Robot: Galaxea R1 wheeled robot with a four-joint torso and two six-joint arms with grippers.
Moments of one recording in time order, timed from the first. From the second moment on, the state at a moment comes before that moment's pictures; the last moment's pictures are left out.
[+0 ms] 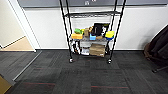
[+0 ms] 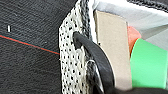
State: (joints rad) left arm 1.06 3.01 -2.55 -0.24 0.02 -0.13; right arm -0.94 2.95 -2.65 0.07 -0.18 0.06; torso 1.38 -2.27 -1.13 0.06
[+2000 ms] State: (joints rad) left arm 0.99 2.68 -2.11 -0.27 0.12 -0.13; right arm -0.98 2.80 -2.31 0.38 0.05 0.09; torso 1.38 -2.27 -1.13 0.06
